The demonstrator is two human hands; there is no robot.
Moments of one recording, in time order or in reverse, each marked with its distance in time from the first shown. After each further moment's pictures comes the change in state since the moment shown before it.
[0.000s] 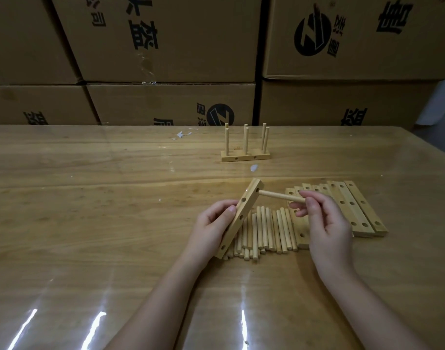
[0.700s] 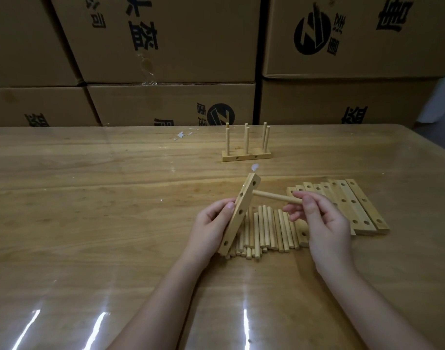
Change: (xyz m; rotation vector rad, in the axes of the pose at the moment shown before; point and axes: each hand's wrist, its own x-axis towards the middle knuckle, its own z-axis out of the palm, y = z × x) left_hand -0.001 0.002 -0.001 -0.077 0.041 -0.041; right_hand -0.001 -0.006 0.006 0.249 -0.051 0.162
